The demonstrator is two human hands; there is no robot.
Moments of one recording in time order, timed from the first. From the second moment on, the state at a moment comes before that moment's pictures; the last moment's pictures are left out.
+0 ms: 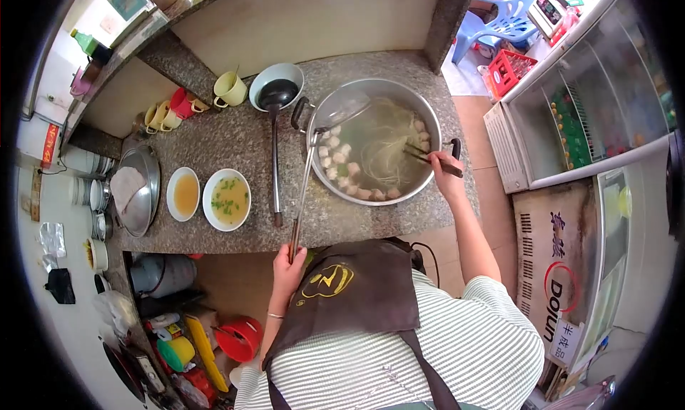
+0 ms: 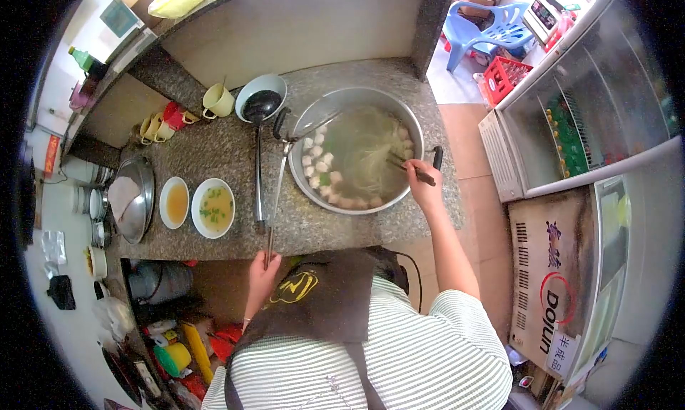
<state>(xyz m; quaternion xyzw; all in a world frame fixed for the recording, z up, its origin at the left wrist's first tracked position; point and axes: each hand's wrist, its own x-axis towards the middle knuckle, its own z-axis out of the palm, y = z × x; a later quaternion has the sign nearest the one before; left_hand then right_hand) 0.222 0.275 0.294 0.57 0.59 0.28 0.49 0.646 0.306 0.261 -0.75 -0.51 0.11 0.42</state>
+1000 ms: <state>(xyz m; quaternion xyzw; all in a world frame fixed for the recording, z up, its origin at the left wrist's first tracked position) 0.268 0.329 0.293 0.28 0.41 0.08 0.86 0.667 0.232 0.316 -0.62 -0.28 0.20 0.71</state>
